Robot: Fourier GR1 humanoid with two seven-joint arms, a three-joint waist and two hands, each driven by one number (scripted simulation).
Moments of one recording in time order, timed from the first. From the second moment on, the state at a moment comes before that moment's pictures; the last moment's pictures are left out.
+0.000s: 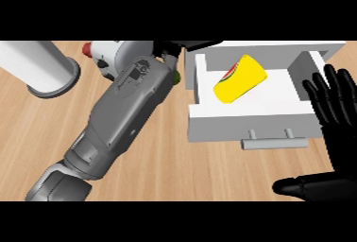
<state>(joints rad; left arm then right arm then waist) -1.20 0.00 -0.15 -0.71 0.35 0.36 -0.27 -0.08 -0.09 -0.09 -2.04 -0.17 0.17 0.13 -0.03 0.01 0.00</state>
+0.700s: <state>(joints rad) -1.28 0.00 -0.41 -0.47 0.55 0.41 -0.37 -0.12 -0.10 -0.09 -2.01 -0.18 0.19 0.13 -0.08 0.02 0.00</state>
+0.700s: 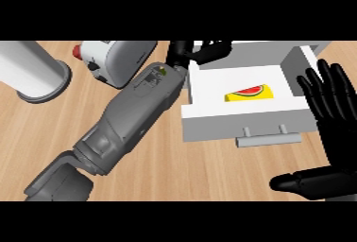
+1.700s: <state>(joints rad) -1.33 0.00 -0.57 -0.44 0.70 0.45 -0.38 -0.15 -0.08 -0.07 -2.03 -0.25 0.19 0.16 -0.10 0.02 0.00</state>
